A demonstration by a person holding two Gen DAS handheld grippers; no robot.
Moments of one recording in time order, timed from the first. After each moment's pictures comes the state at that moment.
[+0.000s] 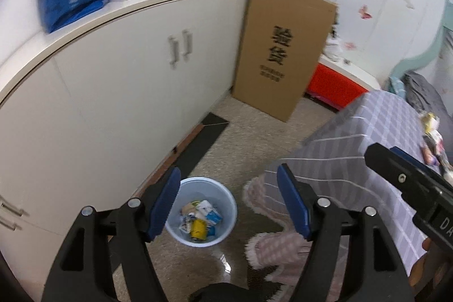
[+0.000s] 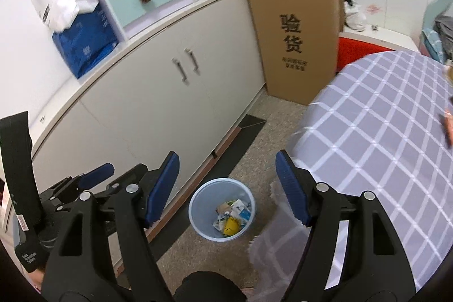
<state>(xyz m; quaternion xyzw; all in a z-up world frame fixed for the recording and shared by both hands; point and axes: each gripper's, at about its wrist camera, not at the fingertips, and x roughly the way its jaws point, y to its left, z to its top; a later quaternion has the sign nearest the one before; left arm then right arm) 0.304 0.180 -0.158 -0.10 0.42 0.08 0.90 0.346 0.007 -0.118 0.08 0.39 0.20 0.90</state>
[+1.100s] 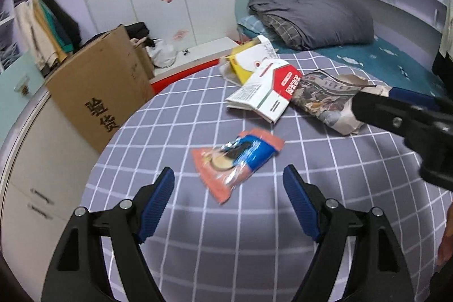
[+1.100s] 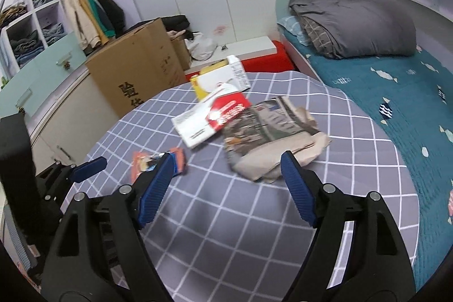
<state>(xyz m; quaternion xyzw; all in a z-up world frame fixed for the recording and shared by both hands) 0.382 -0.232 -0.147 0.20 0.35 -0.23 0.88 0.322 -0.353 -0.106 0.18 0.33 -0.09 0.92</state>
